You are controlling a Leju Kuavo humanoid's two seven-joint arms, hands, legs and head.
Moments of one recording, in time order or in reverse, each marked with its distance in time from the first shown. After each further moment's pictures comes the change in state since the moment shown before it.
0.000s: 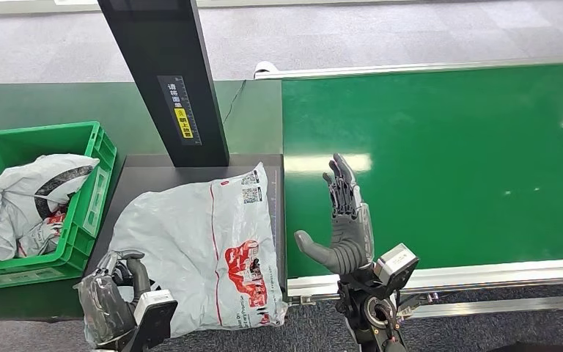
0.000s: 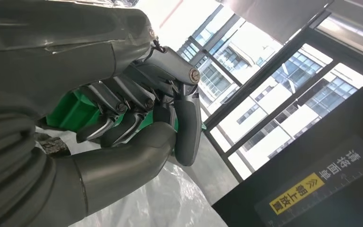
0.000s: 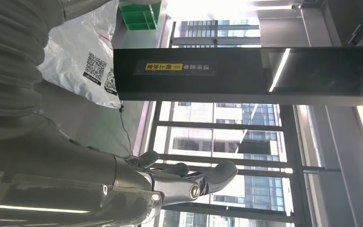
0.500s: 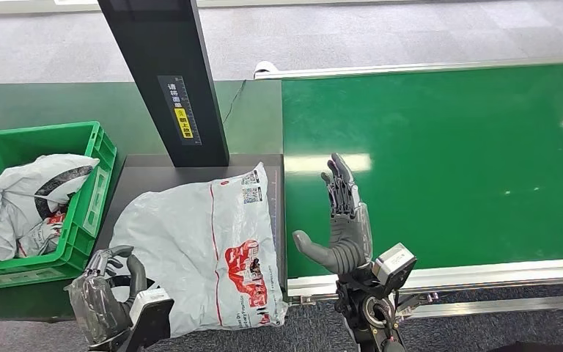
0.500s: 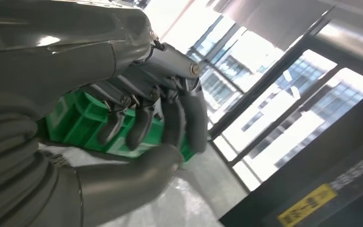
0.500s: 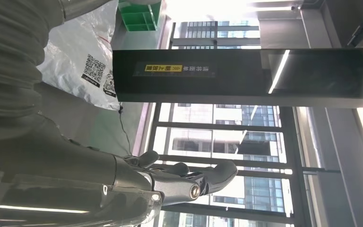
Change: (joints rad) left arm 0.008 0.001 0.007 -0.029 -0.074 -0.004 0.071; right arm -0.003 0.000 0.008 0.002 0.000 -0.005 0.000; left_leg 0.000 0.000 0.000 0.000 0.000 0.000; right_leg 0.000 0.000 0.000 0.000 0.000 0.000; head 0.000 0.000
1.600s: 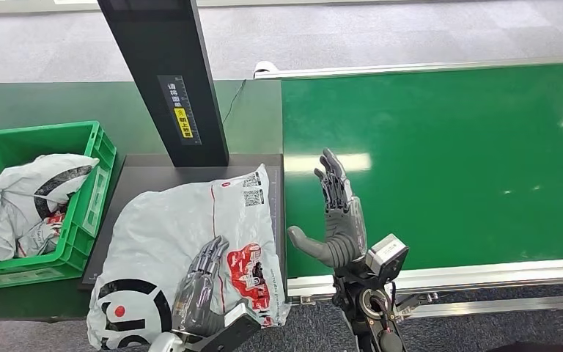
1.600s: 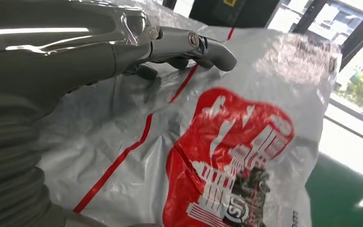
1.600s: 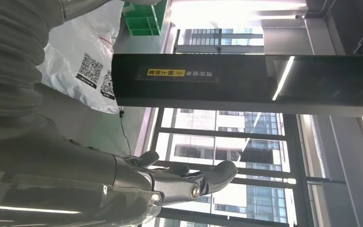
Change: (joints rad) left arm -0.127 0.163 -0.363 0.313 -0.033 -0.284 0.182; right arm -0.043 0.000 -0.004 0.047 0.011 0.039 0.007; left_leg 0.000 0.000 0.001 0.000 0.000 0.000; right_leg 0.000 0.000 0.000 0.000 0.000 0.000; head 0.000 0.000
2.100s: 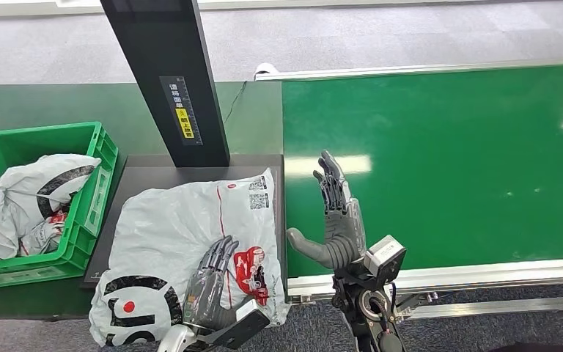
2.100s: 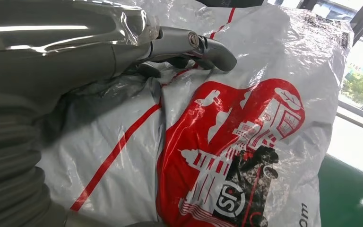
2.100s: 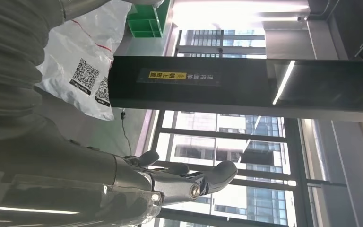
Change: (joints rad) left arm -0.095 -0.033 0.037 0.215 -0.023 0.080 -0.045; right arm 0.006 0.004 -0.001 0.000 0.014 0.002 0.003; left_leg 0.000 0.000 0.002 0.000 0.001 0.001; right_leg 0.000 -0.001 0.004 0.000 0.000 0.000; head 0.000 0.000
